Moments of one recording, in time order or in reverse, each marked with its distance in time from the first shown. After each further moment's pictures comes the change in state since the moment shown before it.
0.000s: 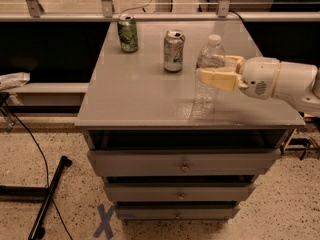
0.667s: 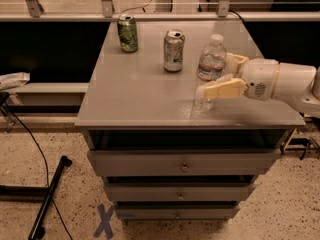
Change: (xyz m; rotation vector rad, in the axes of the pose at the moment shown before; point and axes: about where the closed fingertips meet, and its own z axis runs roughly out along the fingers) arm -0.001 0.001 0.001 -0.003 0.000 -0.001
